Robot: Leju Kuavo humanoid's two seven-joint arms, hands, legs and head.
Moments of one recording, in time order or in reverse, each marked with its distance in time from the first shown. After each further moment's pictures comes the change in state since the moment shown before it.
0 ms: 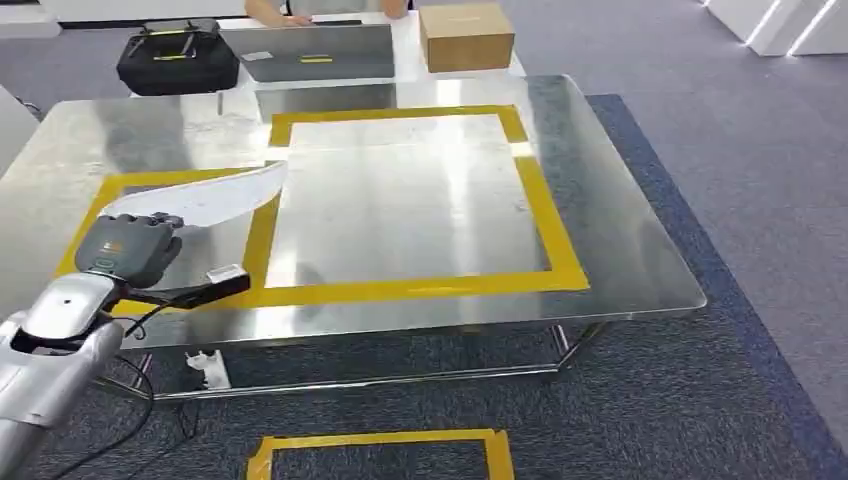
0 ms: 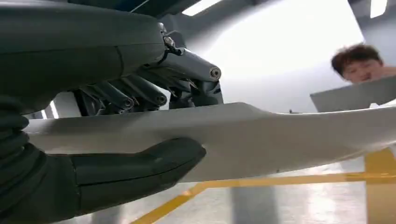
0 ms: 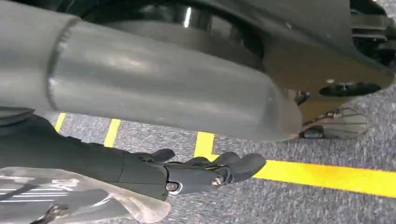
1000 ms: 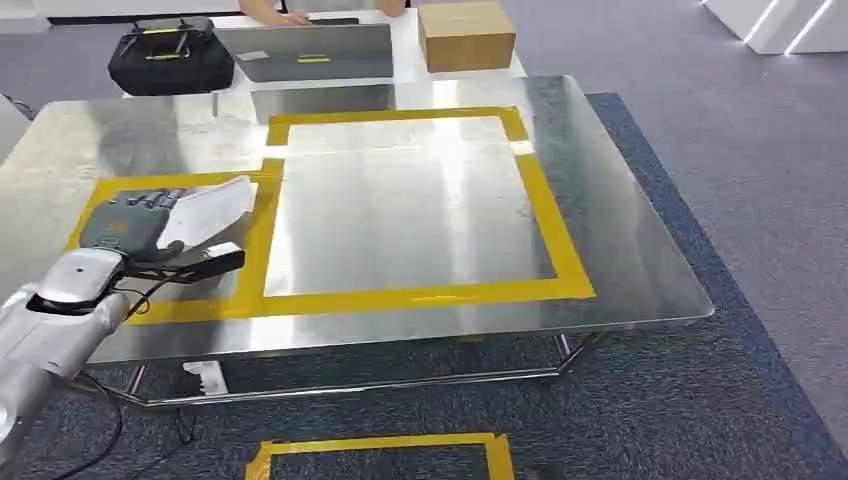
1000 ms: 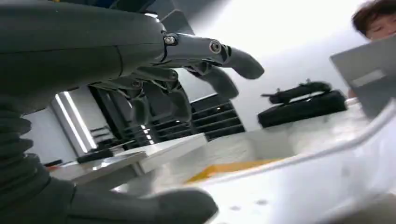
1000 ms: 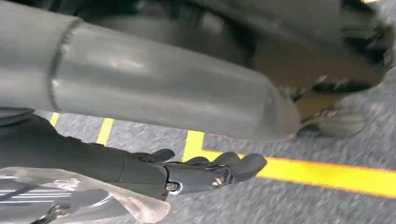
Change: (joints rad) left arm -0.223 -0.069 -0.055 0.431 0.010 0.105 0.025; right arm -0.008 -0.009 0.000 0.000 0.023 0.015 -0.008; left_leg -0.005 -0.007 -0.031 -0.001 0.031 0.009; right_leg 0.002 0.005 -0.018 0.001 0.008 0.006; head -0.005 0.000
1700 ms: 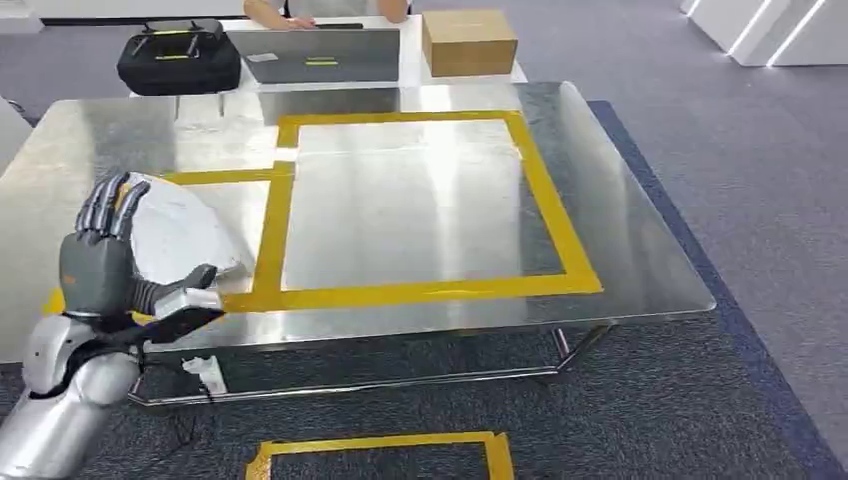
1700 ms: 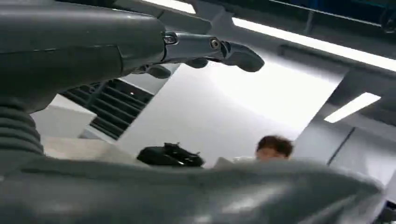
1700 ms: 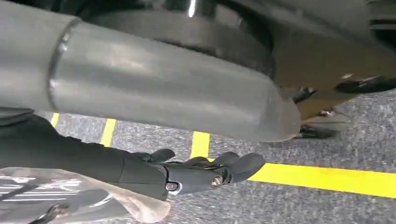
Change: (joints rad) left arm 0.509 -0.040 0.138 -0.796 0.563 0.249 -0.340; right arm 0.019 0.010 -0.048 0.000 -0.012 -0.031 -0.016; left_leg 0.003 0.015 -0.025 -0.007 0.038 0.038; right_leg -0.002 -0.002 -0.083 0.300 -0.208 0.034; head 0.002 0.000
